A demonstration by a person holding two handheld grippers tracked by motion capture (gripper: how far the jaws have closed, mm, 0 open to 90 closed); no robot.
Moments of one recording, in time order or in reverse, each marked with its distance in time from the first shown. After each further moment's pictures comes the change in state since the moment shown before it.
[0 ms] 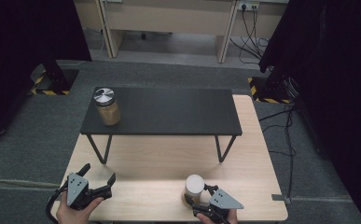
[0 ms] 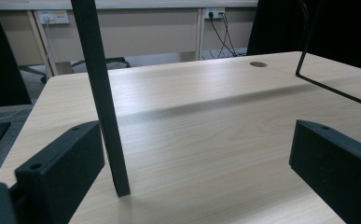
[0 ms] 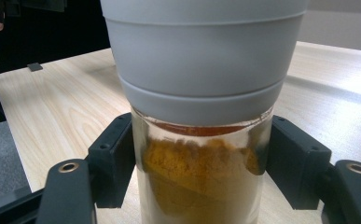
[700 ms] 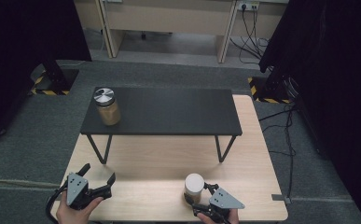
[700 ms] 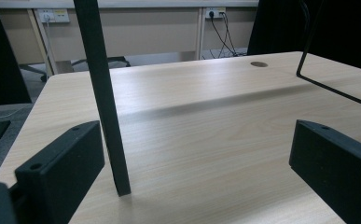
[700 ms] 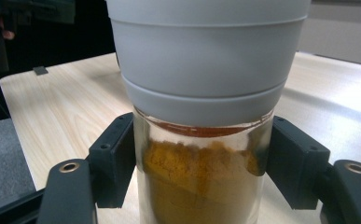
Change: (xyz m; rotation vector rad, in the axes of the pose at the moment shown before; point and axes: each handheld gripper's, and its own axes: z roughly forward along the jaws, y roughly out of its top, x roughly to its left) left arm 0.001 0.000 0.001 0.004 0.002 -0.004; right arm 0.001 0.013 -0.005 -0.014 0.006 -0.029
